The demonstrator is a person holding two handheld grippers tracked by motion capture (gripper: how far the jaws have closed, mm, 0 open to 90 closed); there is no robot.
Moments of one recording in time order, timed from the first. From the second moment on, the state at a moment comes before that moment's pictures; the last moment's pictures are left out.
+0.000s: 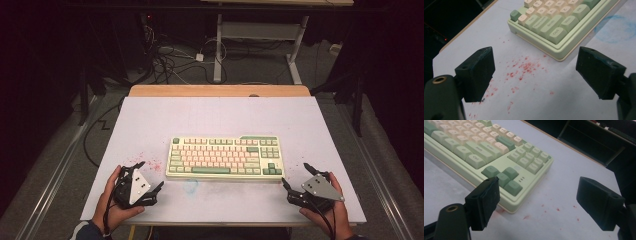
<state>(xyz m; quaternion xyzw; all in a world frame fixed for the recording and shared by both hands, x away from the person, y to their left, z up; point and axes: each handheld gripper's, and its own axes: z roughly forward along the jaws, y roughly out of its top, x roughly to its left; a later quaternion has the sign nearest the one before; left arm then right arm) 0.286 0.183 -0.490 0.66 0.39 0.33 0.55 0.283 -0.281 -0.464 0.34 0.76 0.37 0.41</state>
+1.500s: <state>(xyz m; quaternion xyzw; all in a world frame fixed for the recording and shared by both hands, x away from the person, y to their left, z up) 0.283 0.180 -0.501 0.67 0.39 0.31 0.54 0.276 -0.285 -0.470 0.35 0.76 0.38 0.40</state>
